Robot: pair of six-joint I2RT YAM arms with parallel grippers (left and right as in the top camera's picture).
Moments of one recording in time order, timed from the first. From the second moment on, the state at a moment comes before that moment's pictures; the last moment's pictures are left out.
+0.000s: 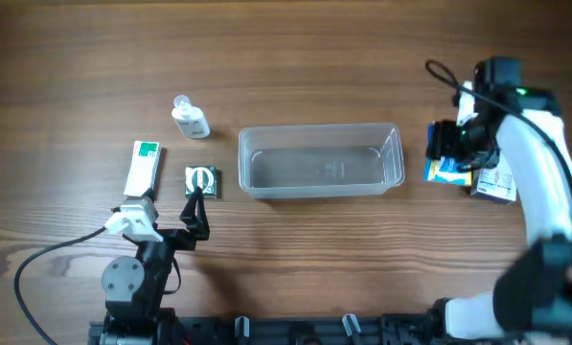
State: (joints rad) left arm -0.05 0.01 0.07 -0.22 0.10 -0.36; right arm -0.09 1.60 1.30 -1.09 -0.03 0.04
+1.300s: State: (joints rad) left arm -0.05 0.01 0.07 -0.22 0.10 -0.36; right arm 0.33 1.59 1.22 -0.87 0.01 0.30
